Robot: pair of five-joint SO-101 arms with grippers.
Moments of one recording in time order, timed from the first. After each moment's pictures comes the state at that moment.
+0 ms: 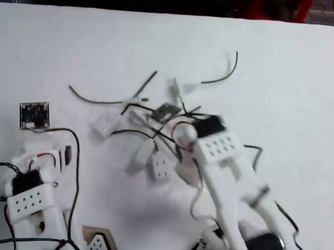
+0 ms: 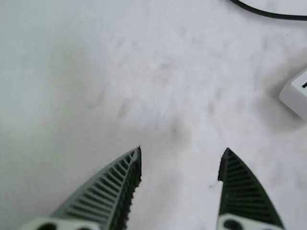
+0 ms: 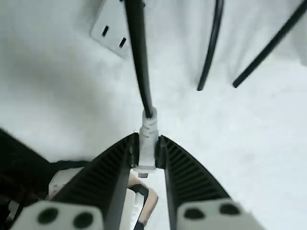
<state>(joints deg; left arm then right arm) -32.0 -59.9 78.5 46.1 -17.6 -24.6 -28.2 33.7 91.8 26.0</state>
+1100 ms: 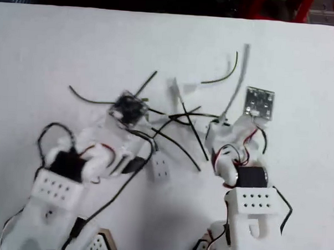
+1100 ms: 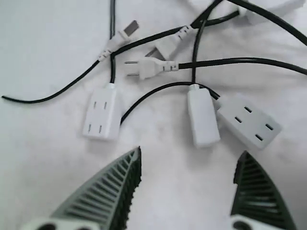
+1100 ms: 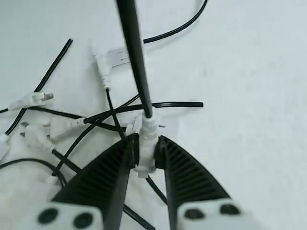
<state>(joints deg) 14.3 -52.3 55.2 66.6 -17.7 -5.2 -56.0 63.5 42.4 -11.6</state>
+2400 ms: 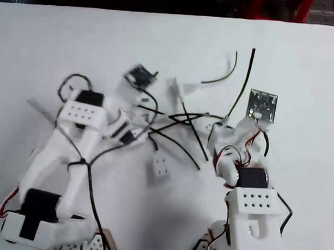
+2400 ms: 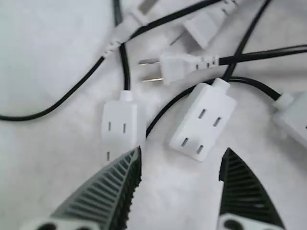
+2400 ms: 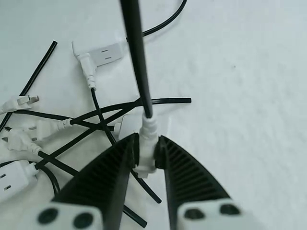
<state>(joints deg) 6.0 -8.0 30.7 63.5 -31.8 -4.4 -56.0 65.3 42.0 -11.6</state>
